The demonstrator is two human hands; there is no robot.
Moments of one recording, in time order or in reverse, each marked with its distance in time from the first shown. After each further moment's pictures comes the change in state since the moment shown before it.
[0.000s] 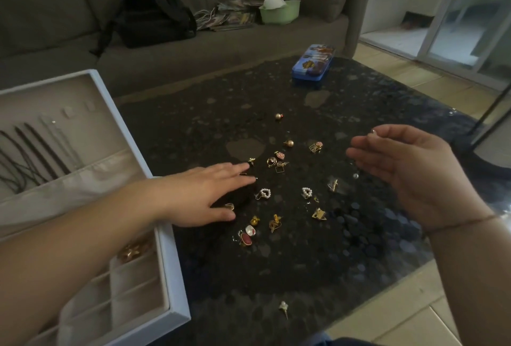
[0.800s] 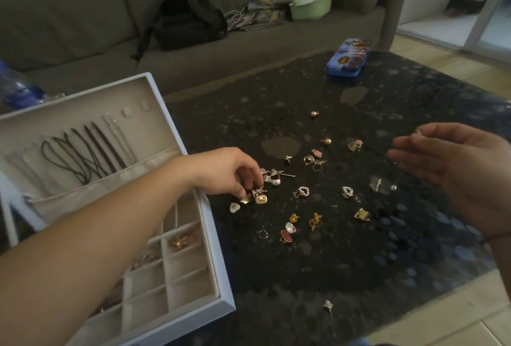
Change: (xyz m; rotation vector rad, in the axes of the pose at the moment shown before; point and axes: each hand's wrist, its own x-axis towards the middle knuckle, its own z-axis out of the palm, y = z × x) left_hand -0.004 -0.029 -0.018 -0.457 0.052 -0.161; right_hand 0.003 0.007 0.003 -0.037 -0.046 -0.021
